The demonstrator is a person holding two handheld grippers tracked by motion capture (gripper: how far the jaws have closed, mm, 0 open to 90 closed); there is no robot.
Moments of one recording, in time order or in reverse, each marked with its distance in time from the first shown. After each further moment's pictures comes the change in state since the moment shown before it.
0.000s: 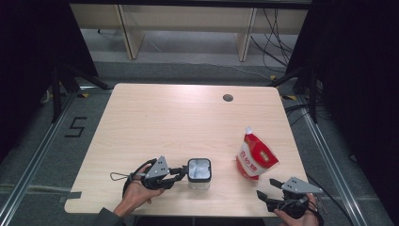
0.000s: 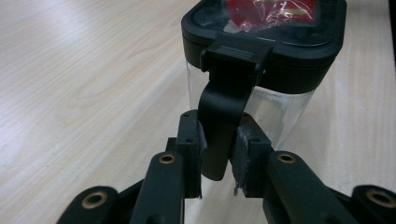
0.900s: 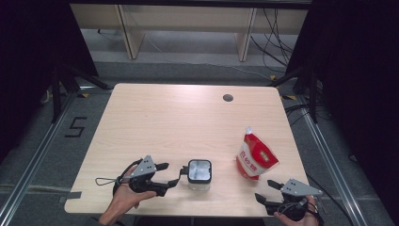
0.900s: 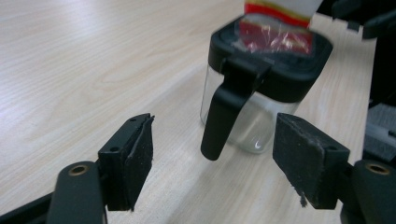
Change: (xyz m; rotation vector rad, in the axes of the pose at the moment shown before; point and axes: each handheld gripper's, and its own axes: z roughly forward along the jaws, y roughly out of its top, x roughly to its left) left arm 0.000 0.000 -0.037 -0.086 0.031 -0.190; right arm 0.001 -0.001 0.000 -0.034 0.054 -0.089
